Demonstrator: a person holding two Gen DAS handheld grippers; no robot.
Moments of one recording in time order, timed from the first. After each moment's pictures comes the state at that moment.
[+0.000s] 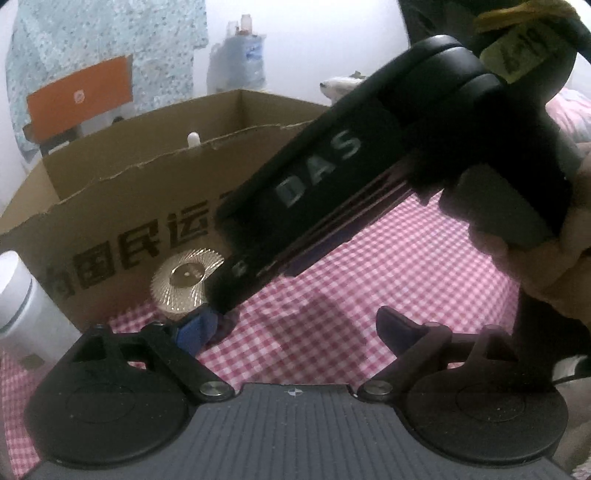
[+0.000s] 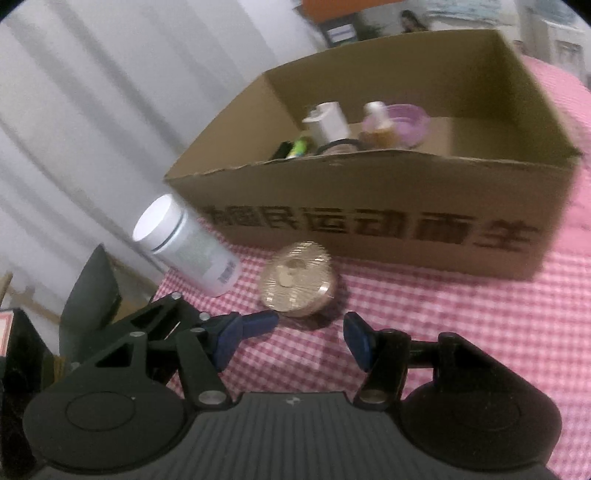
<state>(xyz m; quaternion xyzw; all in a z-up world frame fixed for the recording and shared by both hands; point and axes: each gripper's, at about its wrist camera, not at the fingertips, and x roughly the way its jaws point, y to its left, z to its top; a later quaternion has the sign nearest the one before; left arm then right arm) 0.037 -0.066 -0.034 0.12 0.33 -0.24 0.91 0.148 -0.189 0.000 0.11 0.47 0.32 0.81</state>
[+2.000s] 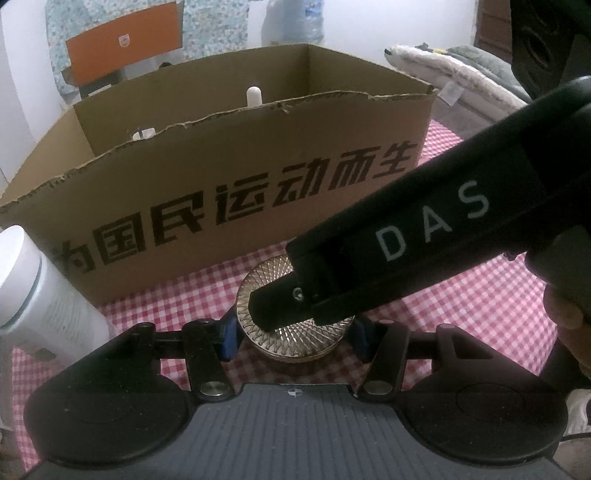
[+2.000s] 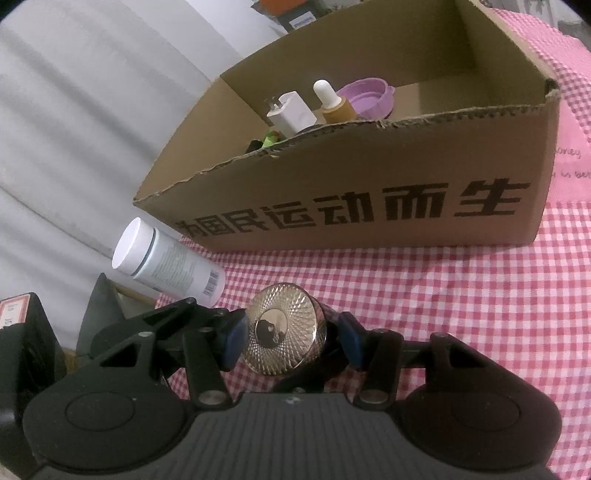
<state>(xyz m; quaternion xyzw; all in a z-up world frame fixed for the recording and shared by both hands) 0.097 -0.076 -0.039 0.09 0.40 -0.15 0.90 0.168 -0.184 -0.027 0.17 0.51 0.31 0.79</state>
